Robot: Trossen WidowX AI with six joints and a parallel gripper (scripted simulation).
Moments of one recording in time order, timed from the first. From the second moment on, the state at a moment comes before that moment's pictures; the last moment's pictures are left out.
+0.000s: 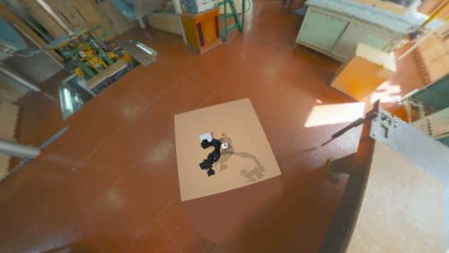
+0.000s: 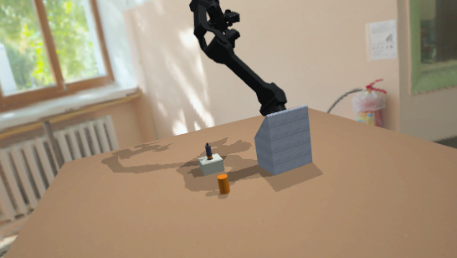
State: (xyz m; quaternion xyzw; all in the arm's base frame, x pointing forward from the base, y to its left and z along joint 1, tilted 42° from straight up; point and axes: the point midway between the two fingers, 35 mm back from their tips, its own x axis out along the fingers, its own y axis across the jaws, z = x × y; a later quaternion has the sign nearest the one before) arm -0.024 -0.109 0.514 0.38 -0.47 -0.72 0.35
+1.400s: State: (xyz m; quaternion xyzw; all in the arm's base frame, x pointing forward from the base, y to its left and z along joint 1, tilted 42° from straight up) arm 0.200 -0.269 0.258 0.30 0.44 -0.41 0.74
